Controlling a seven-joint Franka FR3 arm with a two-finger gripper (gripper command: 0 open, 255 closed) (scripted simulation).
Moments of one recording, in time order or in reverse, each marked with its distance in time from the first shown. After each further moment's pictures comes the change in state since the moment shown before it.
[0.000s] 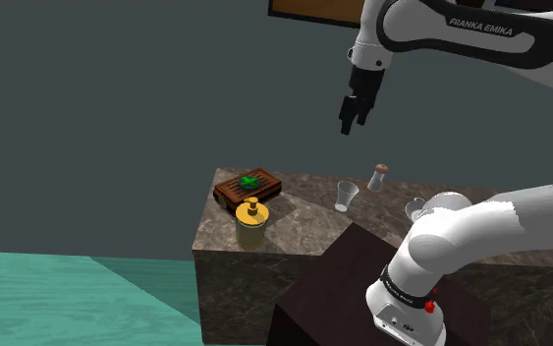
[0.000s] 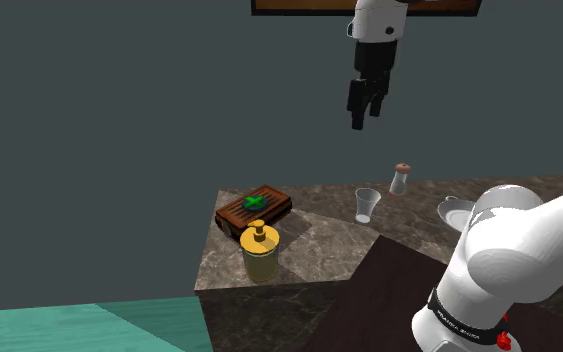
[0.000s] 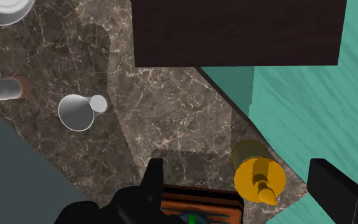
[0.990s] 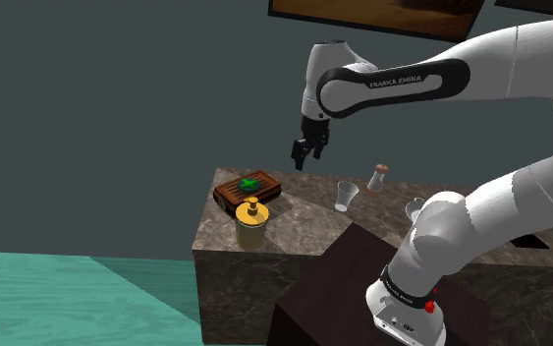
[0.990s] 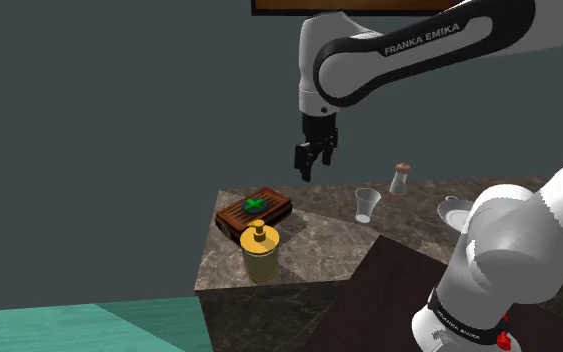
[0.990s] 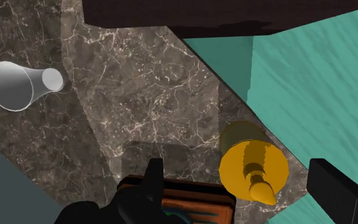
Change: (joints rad) arm 0.034 0.231 0.076 -0.203 0.041 0.451 0.142
